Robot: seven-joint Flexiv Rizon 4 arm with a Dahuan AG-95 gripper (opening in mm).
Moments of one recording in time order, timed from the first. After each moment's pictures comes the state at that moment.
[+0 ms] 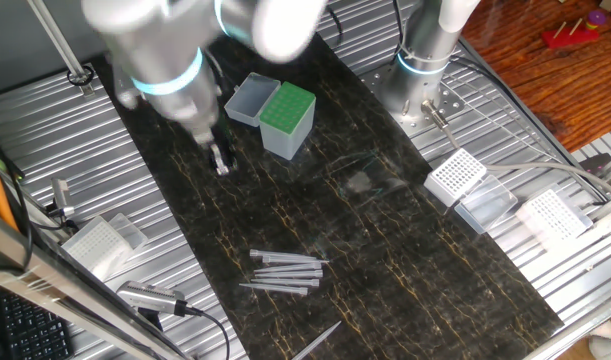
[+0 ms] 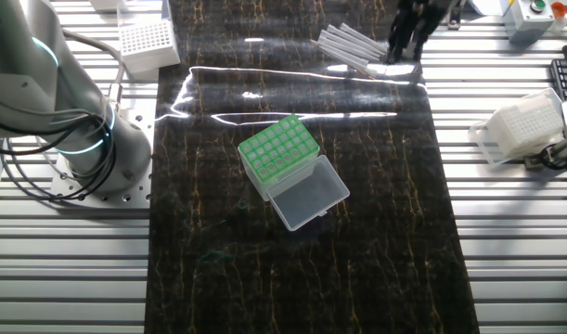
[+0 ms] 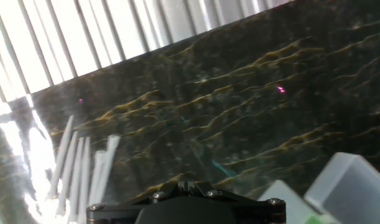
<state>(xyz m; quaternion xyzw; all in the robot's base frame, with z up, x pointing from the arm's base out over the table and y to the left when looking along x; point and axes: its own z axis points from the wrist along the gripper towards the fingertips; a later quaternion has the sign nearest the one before) 0.538 0.115 0.205 -0.13 -0.99 0.00 0.08</state>
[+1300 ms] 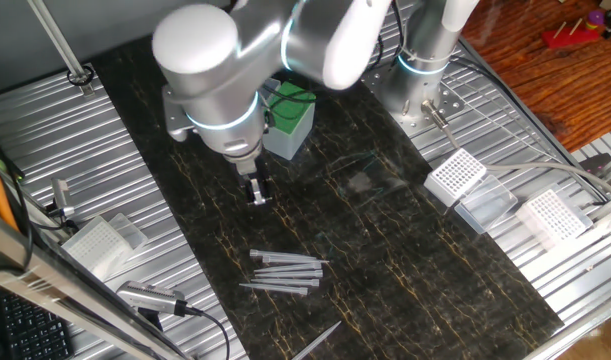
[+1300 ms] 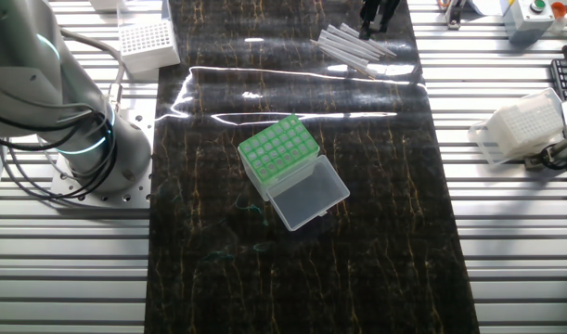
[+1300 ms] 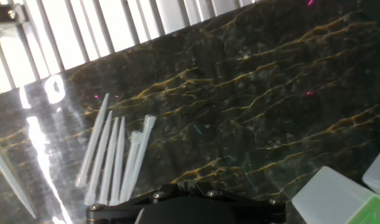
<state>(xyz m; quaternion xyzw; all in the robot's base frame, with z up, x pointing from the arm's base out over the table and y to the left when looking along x) 0.511 0.174 0.172 -0.13 -0.99 -0.01 0.05</state>
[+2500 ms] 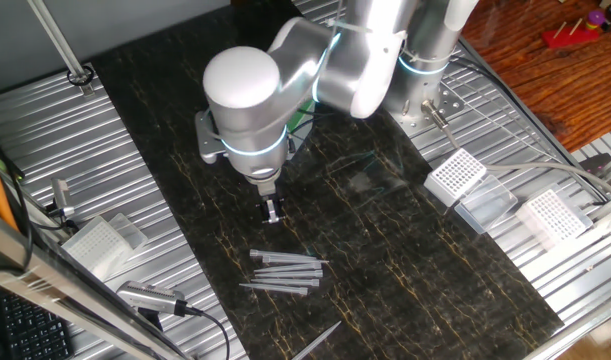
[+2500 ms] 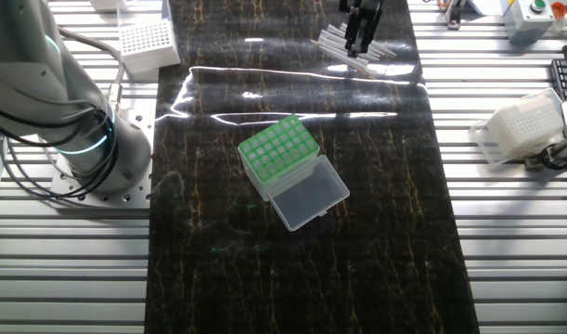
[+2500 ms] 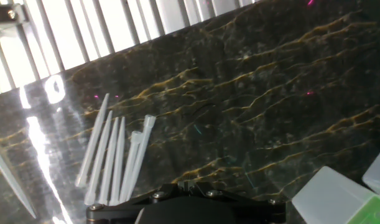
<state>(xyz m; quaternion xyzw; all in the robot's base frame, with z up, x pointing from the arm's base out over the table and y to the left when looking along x) 0.500 0.188 0.106 -0.13 -0.99 -0.02 0.02</state>
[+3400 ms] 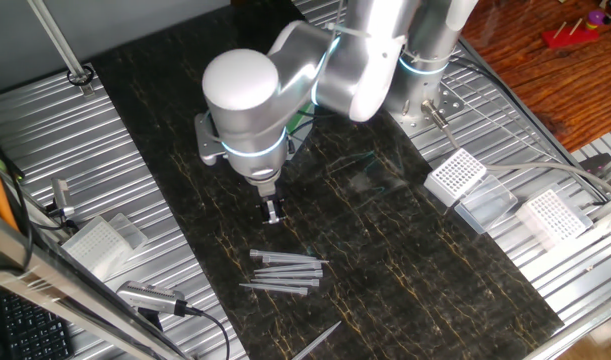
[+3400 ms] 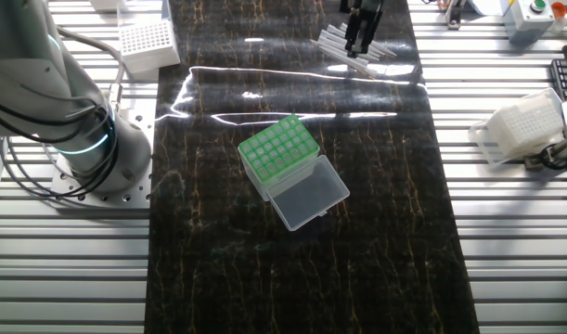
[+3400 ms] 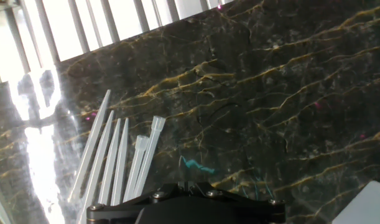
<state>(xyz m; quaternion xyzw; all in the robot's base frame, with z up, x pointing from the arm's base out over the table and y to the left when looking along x) 0.497 0.187 0.110 -0.13 -0.99 -0.02 0.02</state>
